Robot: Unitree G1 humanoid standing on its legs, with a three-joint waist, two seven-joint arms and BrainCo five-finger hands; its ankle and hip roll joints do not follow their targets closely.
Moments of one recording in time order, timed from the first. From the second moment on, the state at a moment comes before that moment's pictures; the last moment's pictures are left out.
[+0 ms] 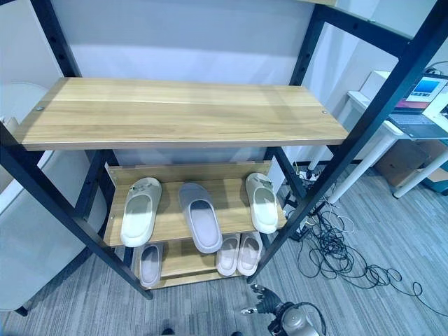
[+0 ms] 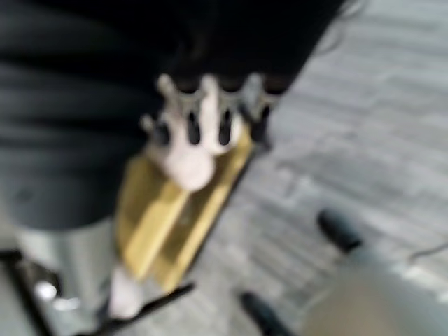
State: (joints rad) left arm 0.08 0.29 -0.12 1.35 -0.13 -0.09 -0.08; right arm -0.01 -0.29 0.48 0.85 -0.02 -0.09 0.16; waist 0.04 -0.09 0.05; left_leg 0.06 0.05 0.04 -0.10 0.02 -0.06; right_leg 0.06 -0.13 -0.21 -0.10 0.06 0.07
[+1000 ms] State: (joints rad) left arm 0.05 0.24 -0.19 1.26 -0.09 -0.10 -0.02; right arm -0.36 -0.32 0.85 0.28 0.04 -0.10 0.29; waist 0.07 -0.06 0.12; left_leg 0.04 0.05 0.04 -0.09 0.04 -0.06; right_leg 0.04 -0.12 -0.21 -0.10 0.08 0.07
